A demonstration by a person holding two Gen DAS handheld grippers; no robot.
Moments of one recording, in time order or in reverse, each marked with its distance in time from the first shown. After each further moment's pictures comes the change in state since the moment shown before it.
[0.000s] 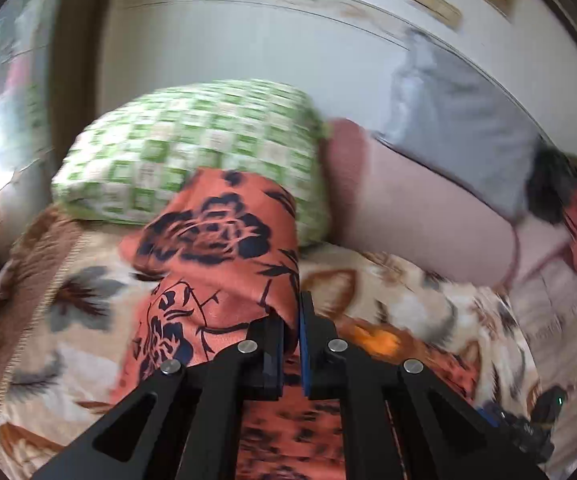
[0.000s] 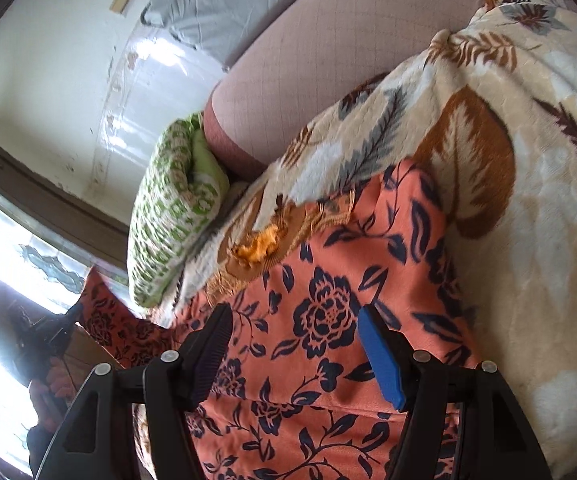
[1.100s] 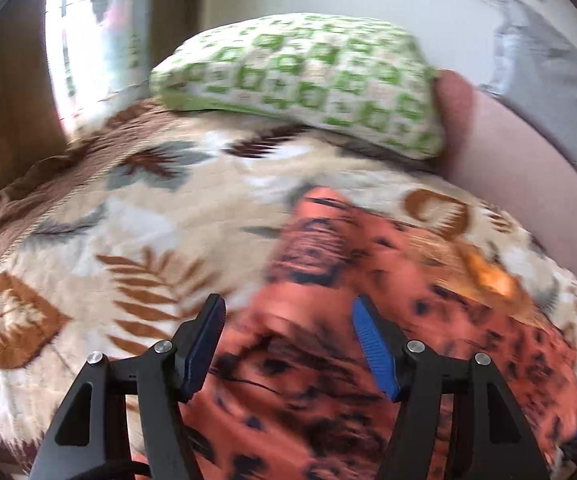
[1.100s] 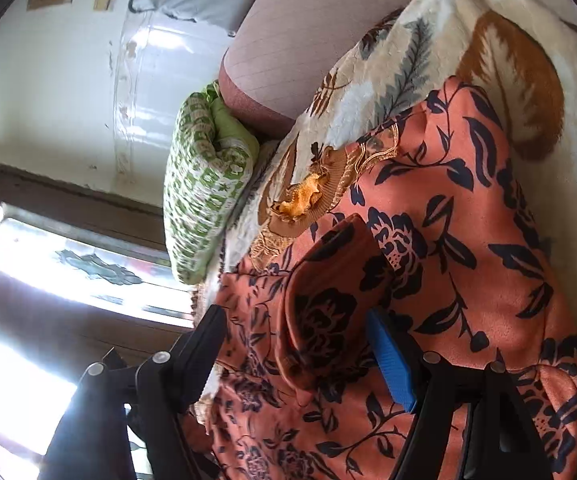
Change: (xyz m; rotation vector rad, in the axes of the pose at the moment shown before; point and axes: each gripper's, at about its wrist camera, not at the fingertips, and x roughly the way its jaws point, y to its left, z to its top) left arm 0.026 0.056 -0.141 -0.200 0.038 0.421; right arm 0.035 0.016 -0.023 0.089 0.184 0.143
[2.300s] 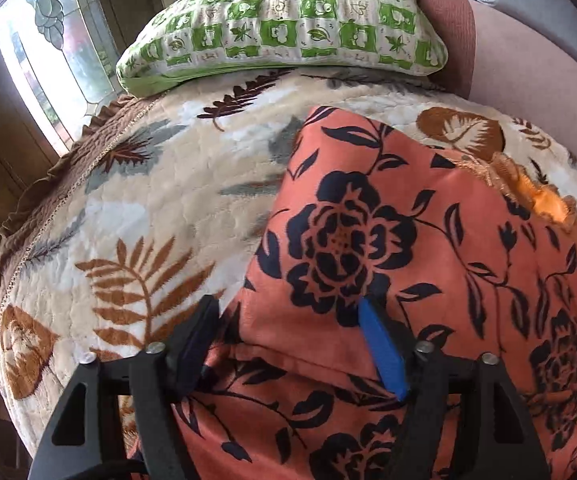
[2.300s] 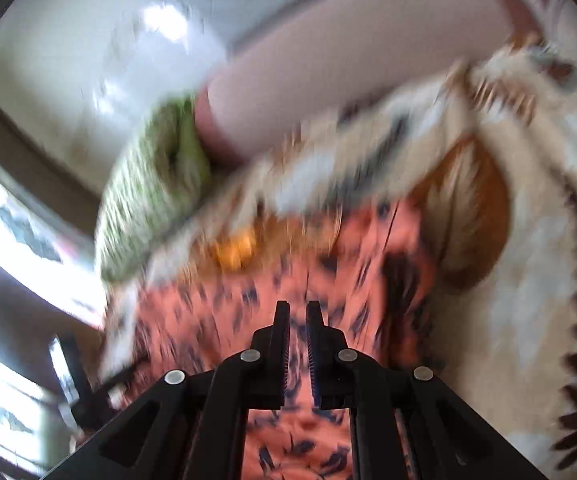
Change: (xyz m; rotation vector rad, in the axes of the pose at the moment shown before) left arm 0.057 -0.040 -0.020 0.222 0.131 0.132; right arm 0.015 -0.021 0.039 -0.213 0.033 -0.420
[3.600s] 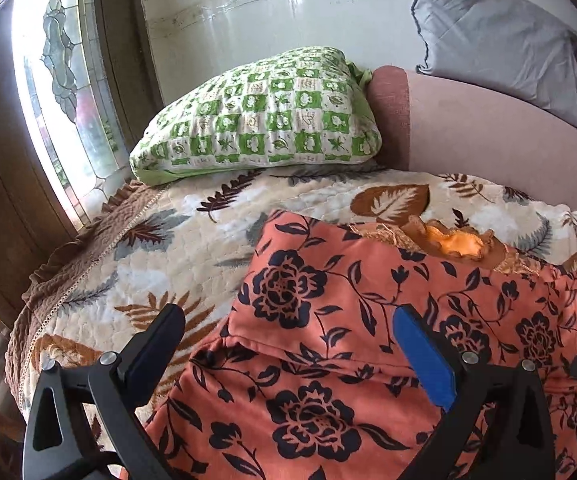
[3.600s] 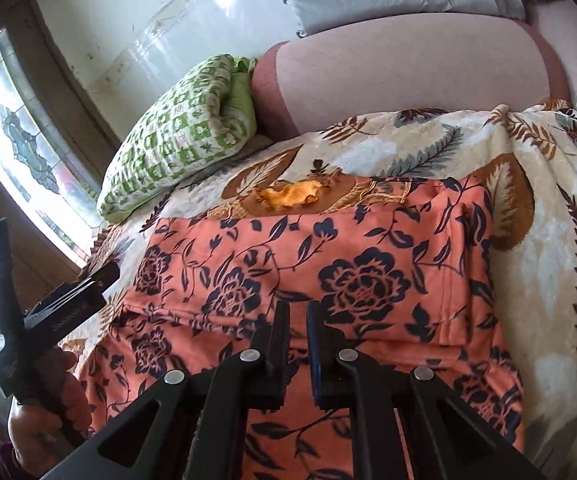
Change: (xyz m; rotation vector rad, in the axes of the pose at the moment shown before) left arm -0.122 -0.020 -0.022 0.053 -0.284 -0.071; right arm -0.047 0.104 -0.075 -0.242 -0.184 -0.010
